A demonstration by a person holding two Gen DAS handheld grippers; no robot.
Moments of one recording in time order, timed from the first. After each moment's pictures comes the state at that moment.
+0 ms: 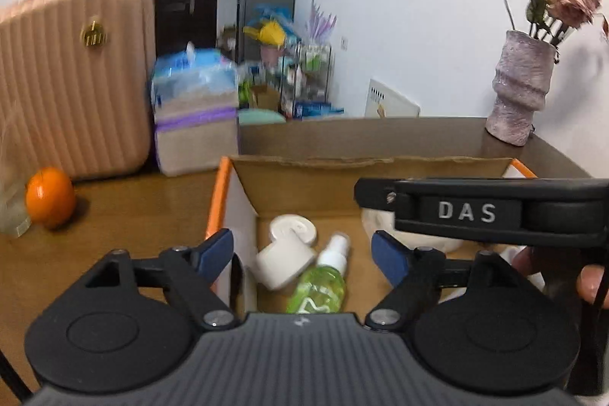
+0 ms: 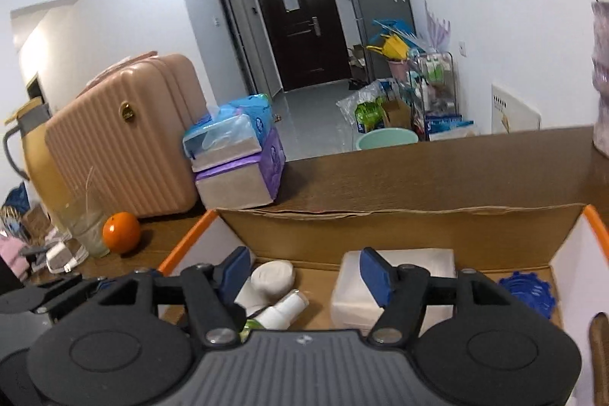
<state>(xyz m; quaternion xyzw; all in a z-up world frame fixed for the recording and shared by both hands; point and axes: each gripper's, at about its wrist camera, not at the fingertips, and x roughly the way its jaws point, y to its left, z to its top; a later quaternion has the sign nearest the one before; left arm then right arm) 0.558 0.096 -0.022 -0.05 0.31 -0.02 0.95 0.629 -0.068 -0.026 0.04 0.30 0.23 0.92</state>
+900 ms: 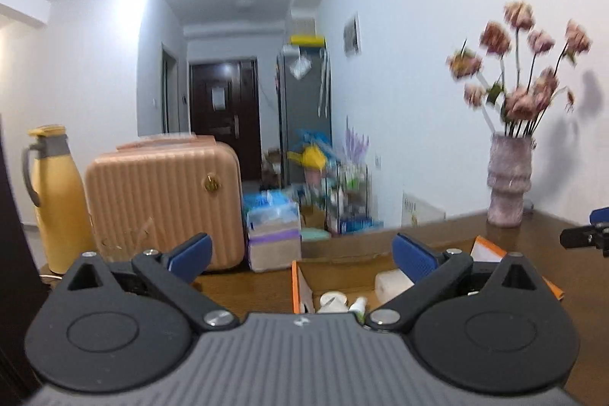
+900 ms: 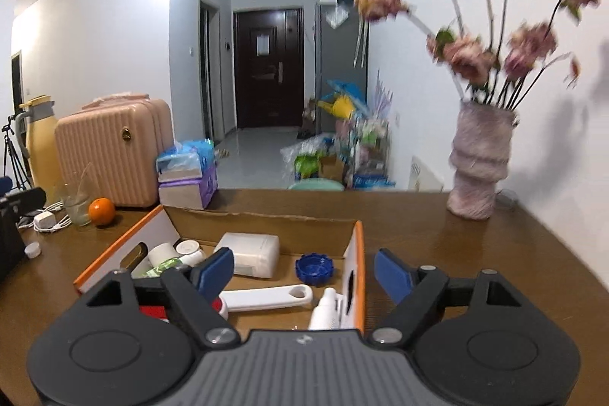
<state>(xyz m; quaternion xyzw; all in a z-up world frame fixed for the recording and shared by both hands) 0.351 0.083 0.067 0.01 0.08 0.06 1.00 0.434 -0.217 0.058 -0.04 0.19 0.15 0.97</state>
